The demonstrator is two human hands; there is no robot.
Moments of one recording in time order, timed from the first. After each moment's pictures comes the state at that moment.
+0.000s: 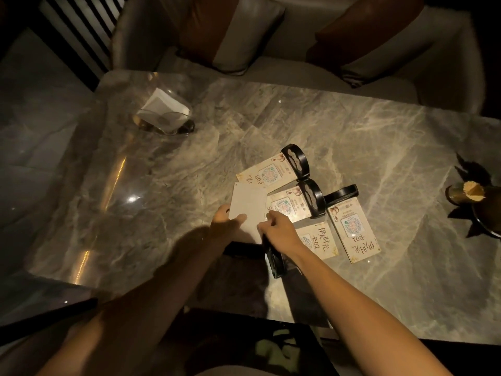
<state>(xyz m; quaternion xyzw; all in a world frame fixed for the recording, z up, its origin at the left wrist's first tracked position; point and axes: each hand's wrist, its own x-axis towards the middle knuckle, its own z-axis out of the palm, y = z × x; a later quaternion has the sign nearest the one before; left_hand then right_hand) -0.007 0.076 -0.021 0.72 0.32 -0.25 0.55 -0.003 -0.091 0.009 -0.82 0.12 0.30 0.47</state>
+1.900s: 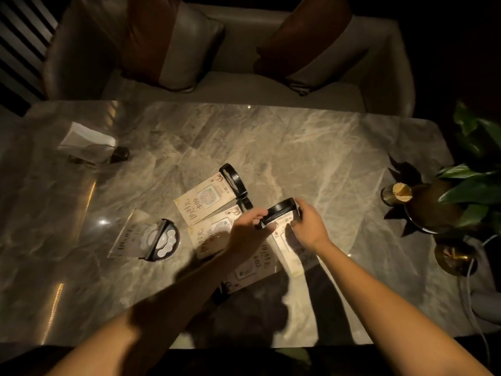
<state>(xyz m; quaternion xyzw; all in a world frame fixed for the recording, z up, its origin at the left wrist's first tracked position) 0.046 -0.131 0.031 0.87 0.06 -0.17 0.47 0.067 -0.314 0.004 -0.92 0.11 0.18 0.33</state>
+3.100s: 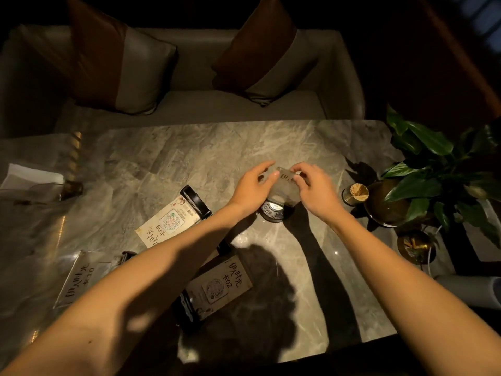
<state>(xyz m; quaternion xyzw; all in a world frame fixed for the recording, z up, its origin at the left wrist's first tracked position) 0.172 -0.225 0.064 0.78 -0.08 -0.16 0.59 0.137 -0.404 0.096 -0.94 0.03 0.01 0.33</state>
